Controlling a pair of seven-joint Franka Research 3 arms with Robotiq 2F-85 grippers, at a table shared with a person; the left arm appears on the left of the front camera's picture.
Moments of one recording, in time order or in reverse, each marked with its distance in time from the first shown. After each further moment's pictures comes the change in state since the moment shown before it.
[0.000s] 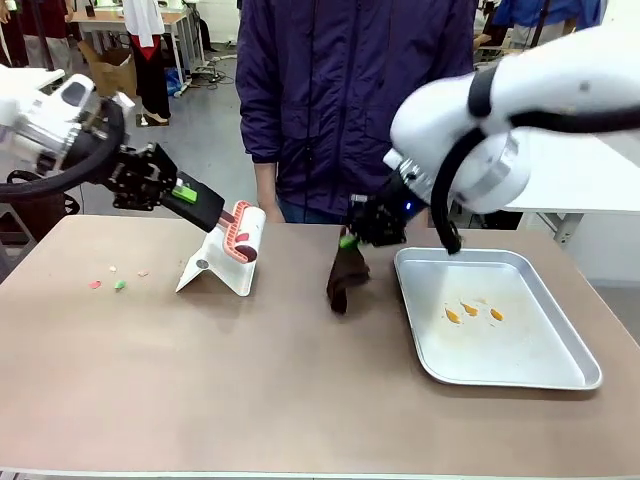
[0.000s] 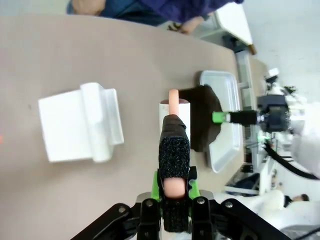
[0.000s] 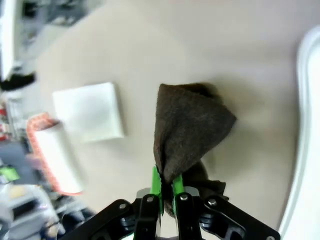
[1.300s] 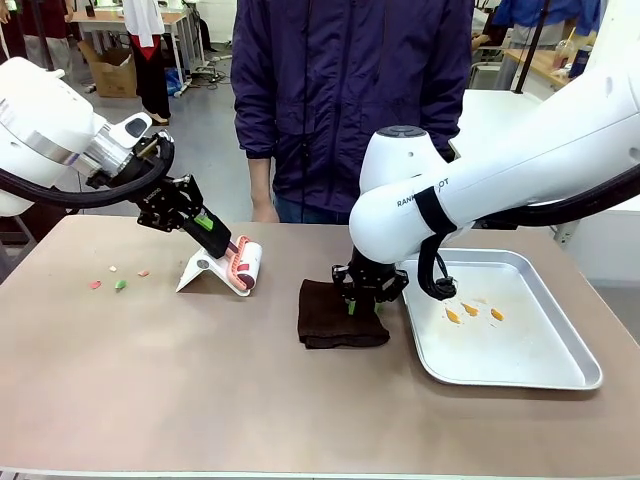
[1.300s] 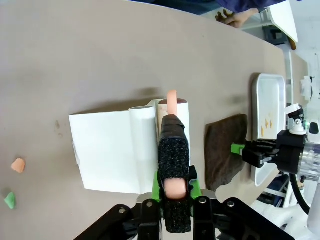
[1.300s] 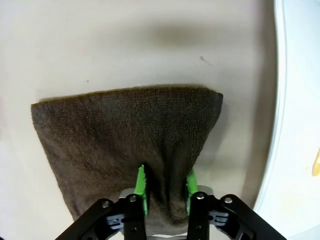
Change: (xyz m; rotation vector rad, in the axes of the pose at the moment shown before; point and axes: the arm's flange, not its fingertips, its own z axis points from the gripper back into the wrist) left arm 0.047 0.039 -0.074 0.218 0.095 0.043; right arm -0.042 -0.017 -0.100 -0.608 0.087 0.072
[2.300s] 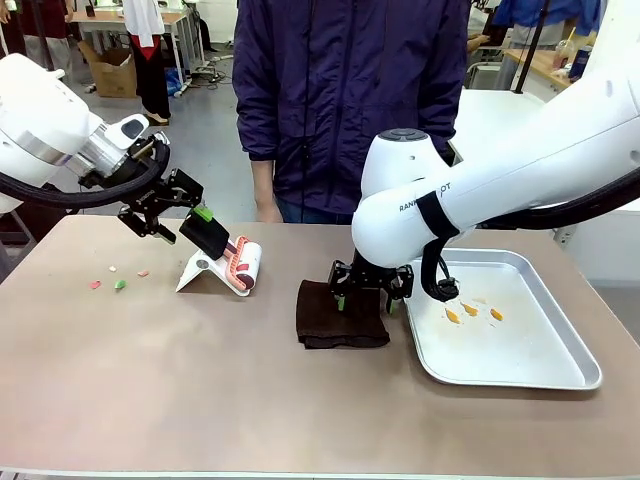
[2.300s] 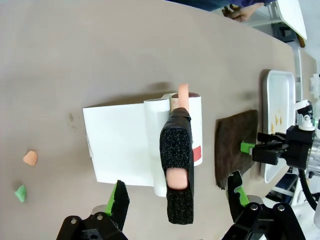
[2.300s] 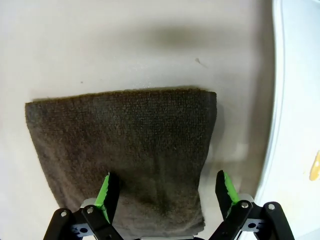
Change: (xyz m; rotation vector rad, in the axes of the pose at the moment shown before) left arm -0.004 0.005 0.006 0.049 0.015 -0.004; right arm -0.001 -0.003 -0.004 -0.006 -0.011 0.016
